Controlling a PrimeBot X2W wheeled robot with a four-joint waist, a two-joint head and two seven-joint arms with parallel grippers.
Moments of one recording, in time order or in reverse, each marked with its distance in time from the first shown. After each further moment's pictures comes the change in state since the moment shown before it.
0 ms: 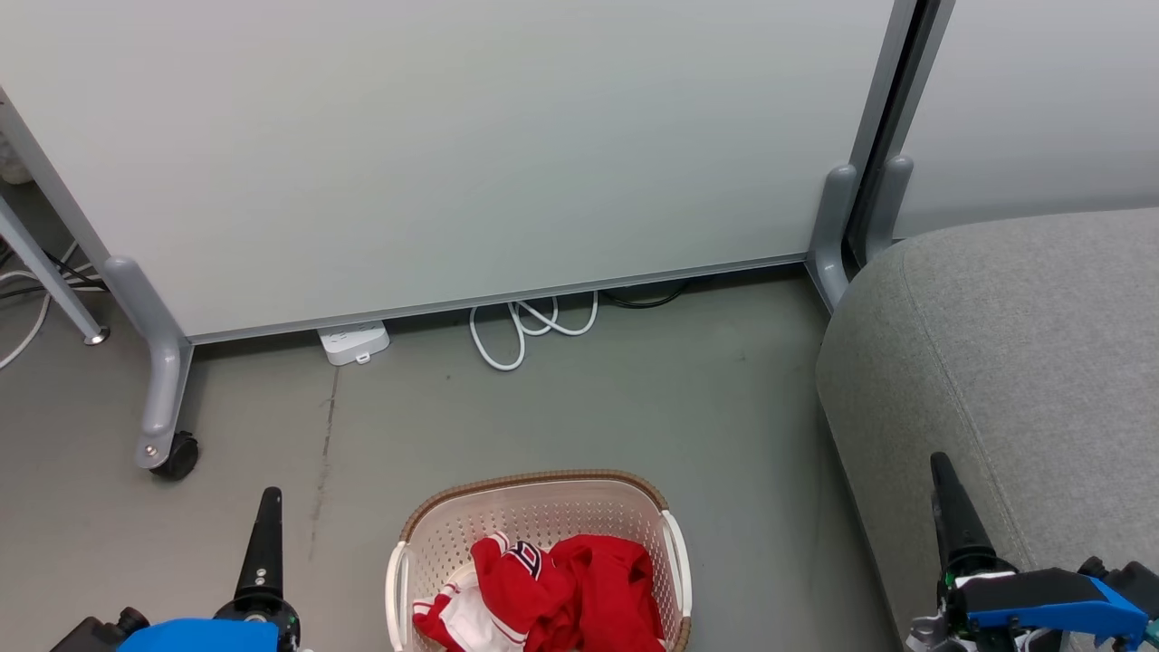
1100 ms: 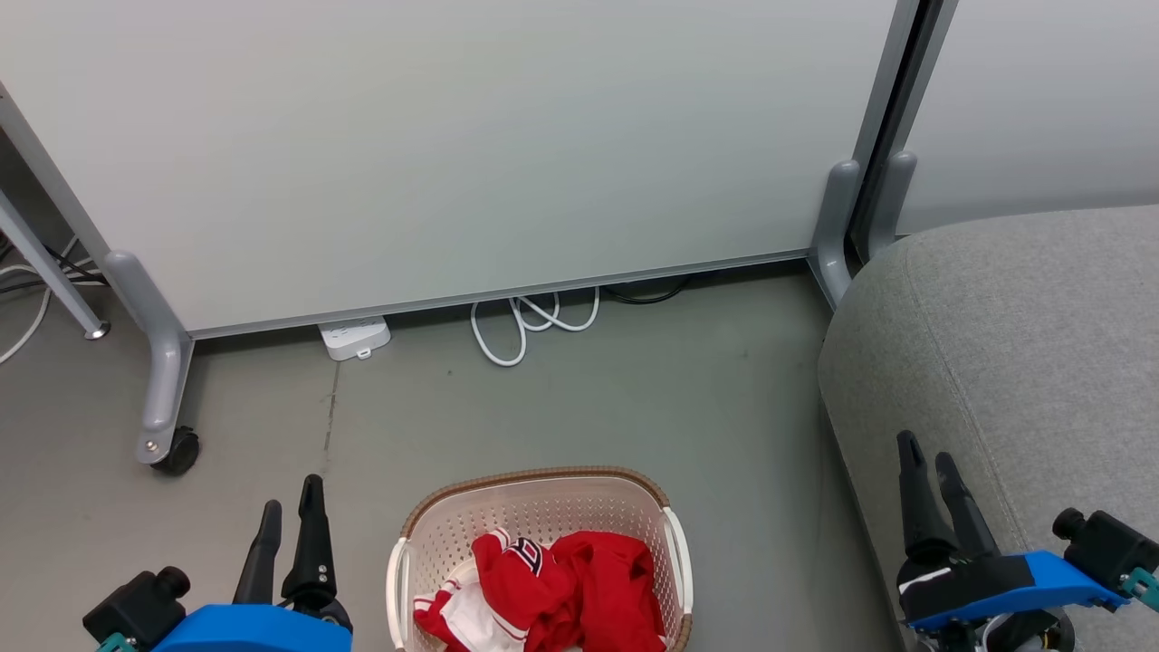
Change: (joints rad) left arm -0.002 0.007 -0.078 -0.031 0.545 0.051 -0.115; right arm -0.001 -0.001 0.035 -0.061 -0.576 0.000 -0.081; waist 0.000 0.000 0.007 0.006
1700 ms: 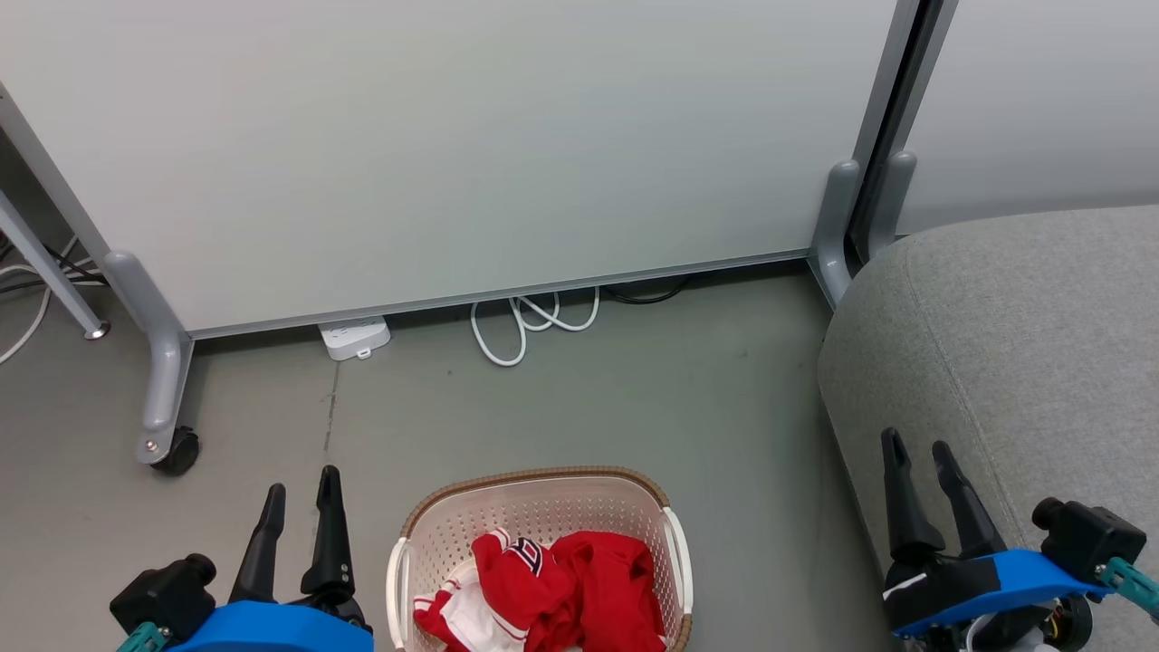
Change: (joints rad) left arm 0.000 0.003 -0.028 -0.021 0.217 0.015 -0.051; right arm 0.003 -0.001 0.010 -0.024 -0.213 0.000 -0.019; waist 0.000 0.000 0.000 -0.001
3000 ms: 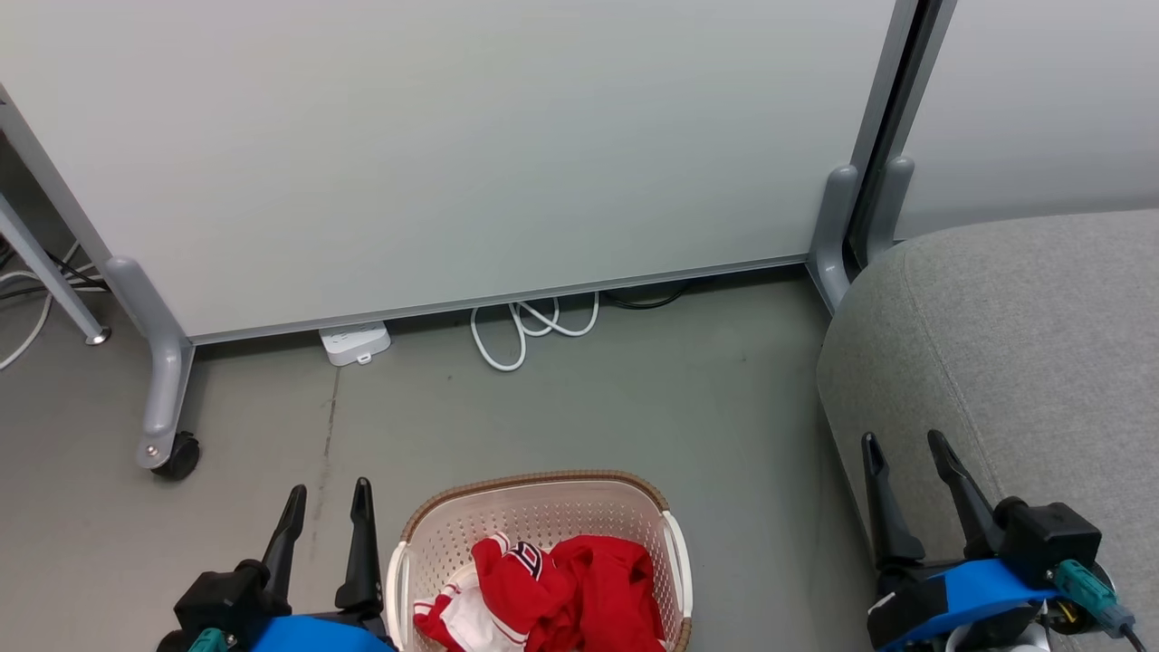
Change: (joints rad) left arm 0.000 0.004 -0.047 0.044 0.263 0.027 -0.083; right arm 0.015 -0.001 0.007 -0.036 -0.345 0.000 -0.042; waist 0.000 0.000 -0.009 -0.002
